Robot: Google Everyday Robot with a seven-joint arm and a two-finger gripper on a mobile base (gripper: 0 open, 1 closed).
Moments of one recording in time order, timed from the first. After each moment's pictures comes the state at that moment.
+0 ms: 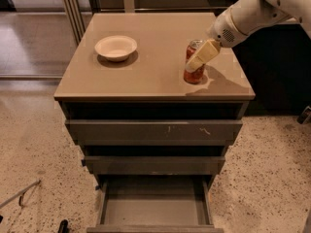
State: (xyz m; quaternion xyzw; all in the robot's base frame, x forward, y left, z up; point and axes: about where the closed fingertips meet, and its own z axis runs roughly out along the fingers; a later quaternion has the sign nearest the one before) arm 0.685 -0.138 0.902 -0.51 0.79 0.11 0.33
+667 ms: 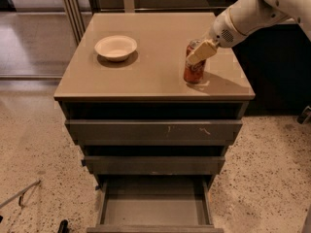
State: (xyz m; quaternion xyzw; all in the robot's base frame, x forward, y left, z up) arm 0.686 -0.136 0.900 -0.51 0.79 0.12 0.33
